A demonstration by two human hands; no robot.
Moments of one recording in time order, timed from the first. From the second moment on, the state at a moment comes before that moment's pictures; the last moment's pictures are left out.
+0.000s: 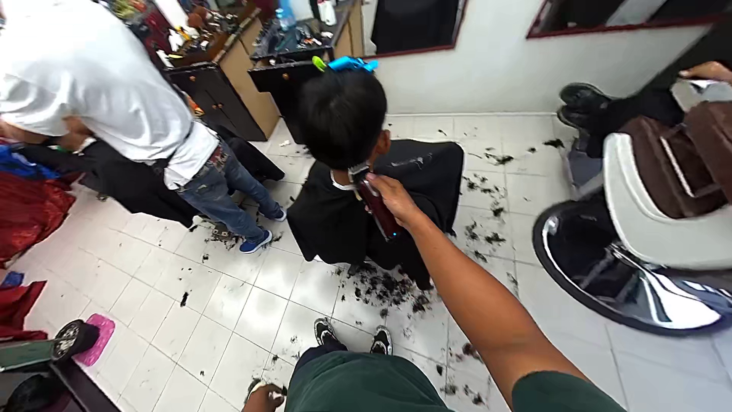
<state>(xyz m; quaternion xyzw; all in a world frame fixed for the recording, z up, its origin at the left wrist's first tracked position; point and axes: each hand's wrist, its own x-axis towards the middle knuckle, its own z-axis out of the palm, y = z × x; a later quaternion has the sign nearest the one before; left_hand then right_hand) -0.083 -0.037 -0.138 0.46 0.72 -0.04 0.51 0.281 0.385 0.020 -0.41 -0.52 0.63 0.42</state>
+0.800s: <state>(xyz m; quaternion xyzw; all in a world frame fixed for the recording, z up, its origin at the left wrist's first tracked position) 0.120 0.378 0.100 0.81 0.36 0.23 0.41 0.327 0.196 -0.045 -0.58 -0.27 0.61 0.46</state>
